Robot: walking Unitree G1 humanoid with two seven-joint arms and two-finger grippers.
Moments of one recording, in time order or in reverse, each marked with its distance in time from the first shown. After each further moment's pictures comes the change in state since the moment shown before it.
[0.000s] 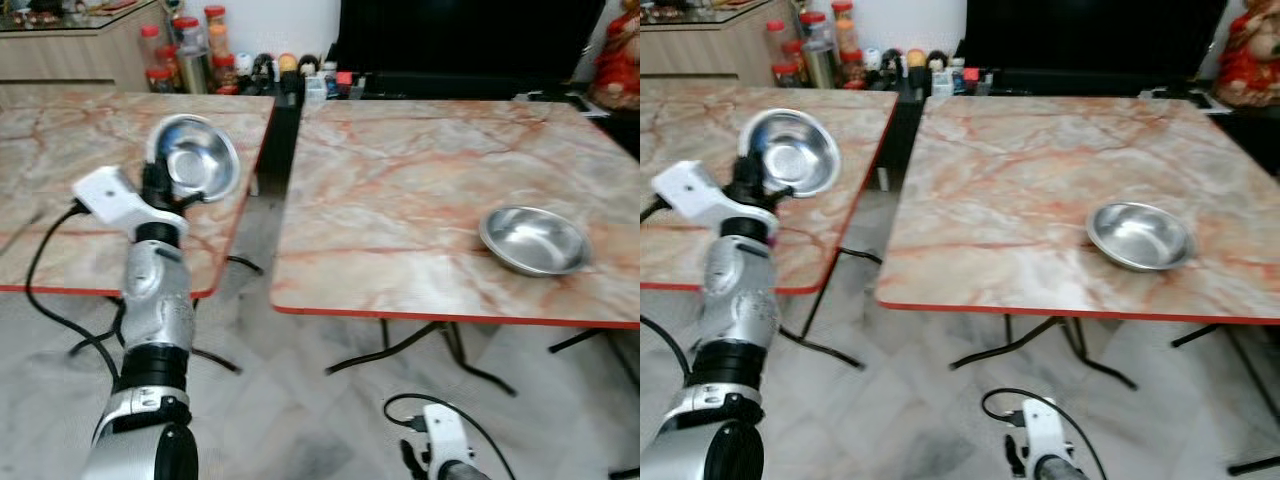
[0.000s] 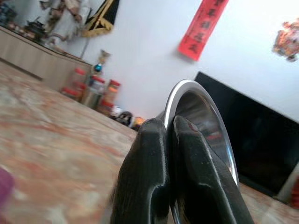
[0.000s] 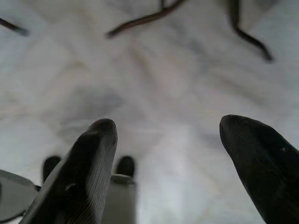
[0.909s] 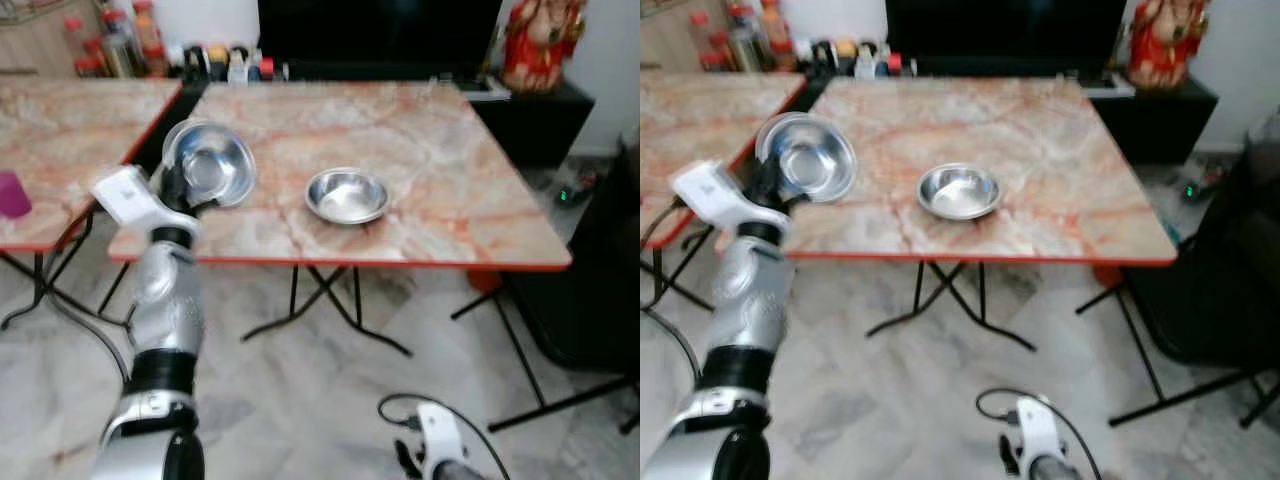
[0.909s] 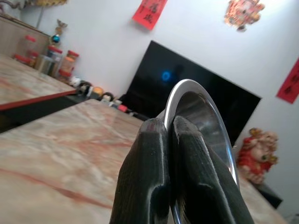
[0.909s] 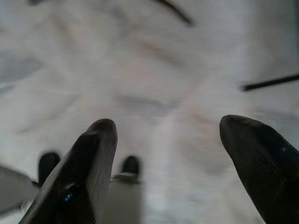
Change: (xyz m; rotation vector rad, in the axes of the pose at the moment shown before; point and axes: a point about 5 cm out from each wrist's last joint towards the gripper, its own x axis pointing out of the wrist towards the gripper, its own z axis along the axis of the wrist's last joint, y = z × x) left arm -0.004 -0.012 -0.013 -0.017 0.061 -0.031; right arm 0.000 -0.002 0.000 -0.005 0.000 -0.007
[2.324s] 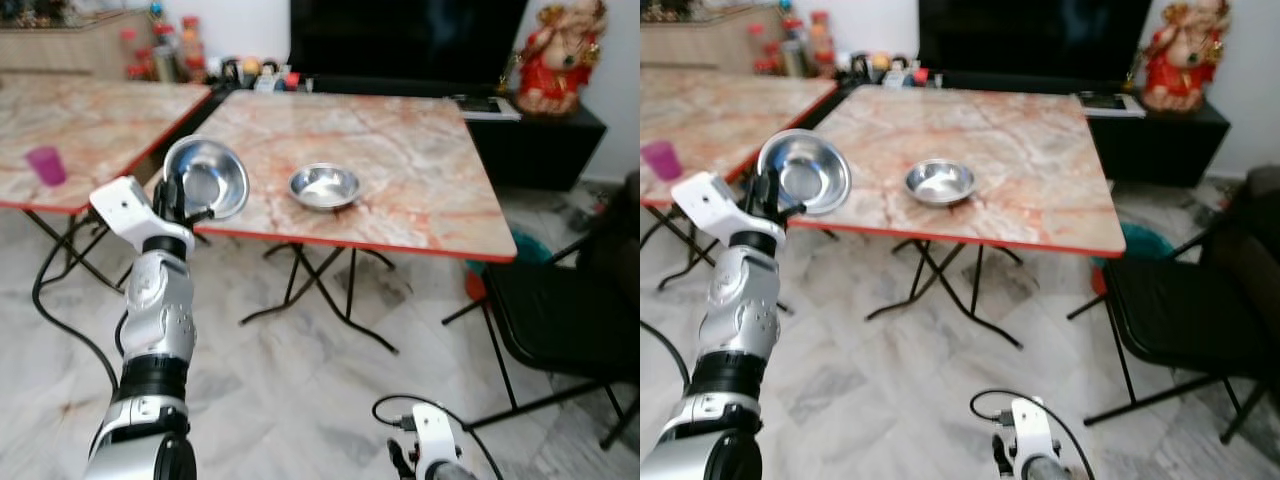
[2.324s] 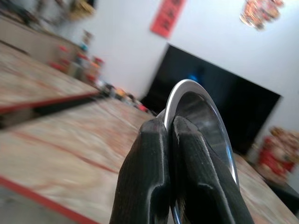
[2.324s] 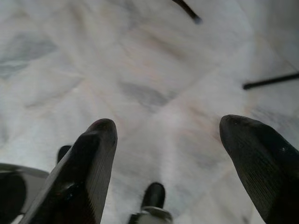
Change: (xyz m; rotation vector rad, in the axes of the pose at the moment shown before) left arm -0.007 0.010 -0.008 0.018 0.050 0.033; right arm 0.000 0.007 -0.003 0.000 -0.004 0.021
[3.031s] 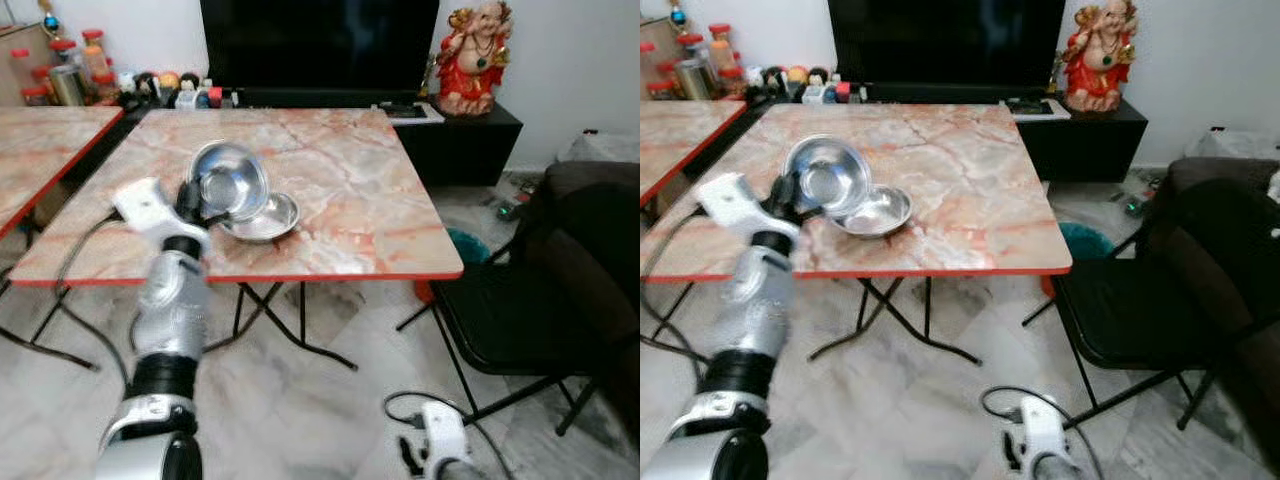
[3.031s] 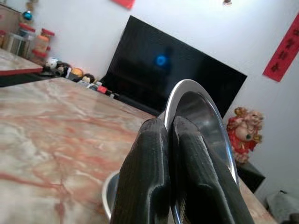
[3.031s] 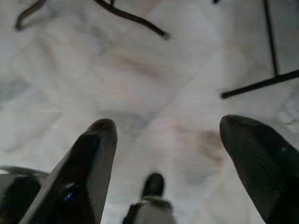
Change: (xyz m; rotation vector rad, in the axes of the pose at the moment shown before) left arm 0.002 0.006 -0.001 0.008 0.022 0.001; right arm 0.002 0.011 0.007 0.014 -0.020 0.033
